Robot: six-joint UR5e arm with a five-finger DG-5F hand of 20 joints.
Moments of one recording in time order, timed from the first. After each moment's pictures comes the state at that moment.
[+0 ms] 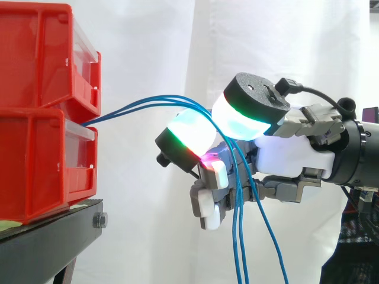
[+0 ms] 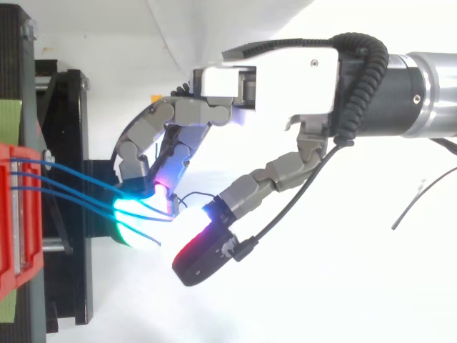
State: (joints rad) arm 0.04 -2.30 -1.23 -2.60 -1.62 -0.26
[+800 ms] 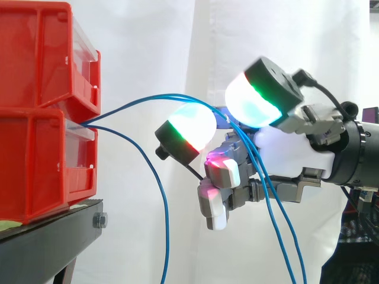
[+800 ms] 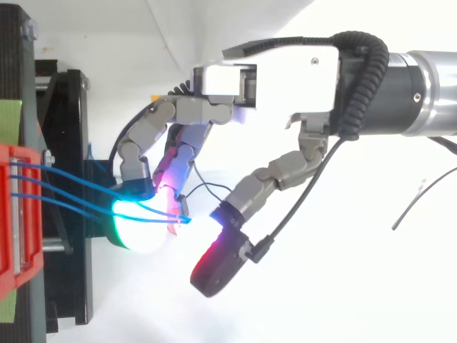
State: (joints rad) arm 0.04 -2.30 -1.23 -2.60 -1.62 -0.26
